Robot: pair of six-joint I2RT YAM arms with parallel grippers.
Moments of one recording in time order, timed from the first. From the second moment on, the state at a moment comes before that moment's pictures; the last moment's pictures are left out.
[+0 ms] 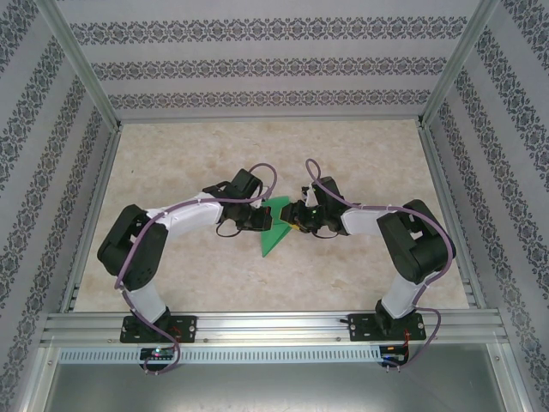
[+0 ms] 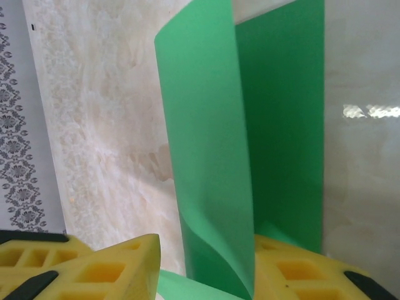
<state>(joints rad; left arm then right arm) -0.63 1.75 1.10 -0.44 0.38 -0.51 0.48 1.74 0.77 0.14 -0.58 0.84</state>
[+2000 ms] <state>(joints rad) -0.63 1.80 1.04 -0.39 0.31 -0.52 0.49 1.82 0.86 0.02 -0.67 0.67</state>
